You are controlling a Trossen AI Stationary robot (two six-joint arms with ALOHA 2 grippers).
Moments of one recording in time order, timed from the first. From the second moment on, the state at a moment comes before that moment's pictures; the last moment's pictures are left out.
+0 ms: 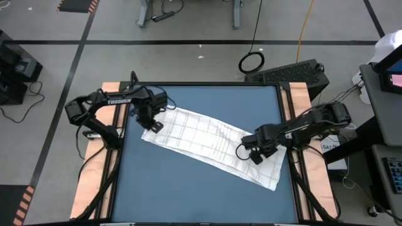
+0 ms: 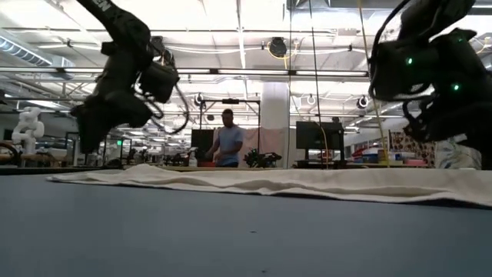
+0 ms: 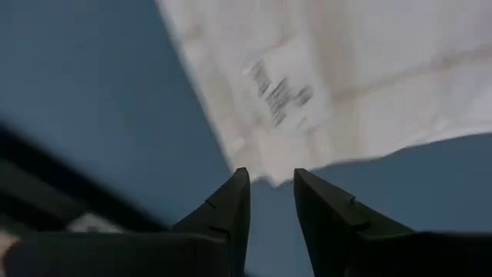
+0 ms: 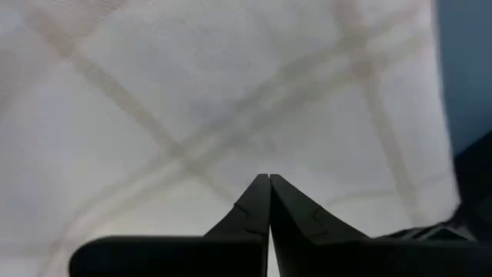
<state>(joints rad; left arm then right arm) 0.55 1.50 0.90 -1.20 0.18 -0.40 0.12 1.45 0.69 -1.05 -0.23 1.12</state>
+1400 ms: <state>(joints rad) 0.44 1.47 0.71 -0.91 0.15 -0.60 0.13 1.33 0.69 -1.04 -0.10 1.14</state>
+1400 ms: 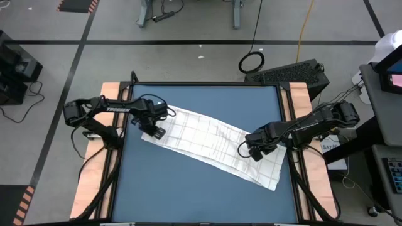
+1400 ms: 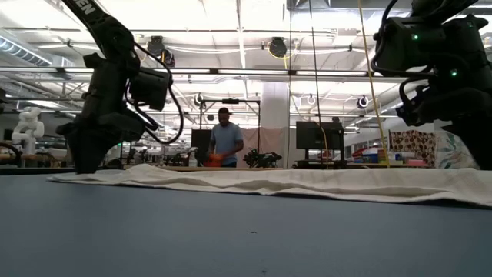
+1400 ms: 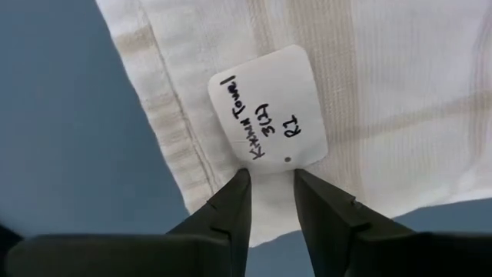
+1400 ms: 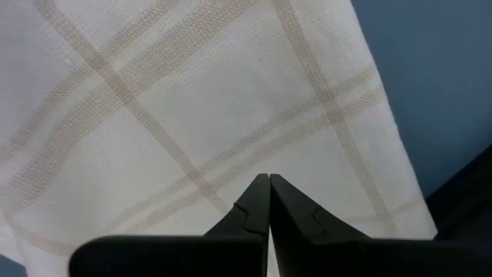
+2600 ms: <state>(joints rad) 0.44 1.31 0.83 -1.25 -0.01 -0.51 0.13 1.33 0.69 -0.96 -0.12 1.17</state>
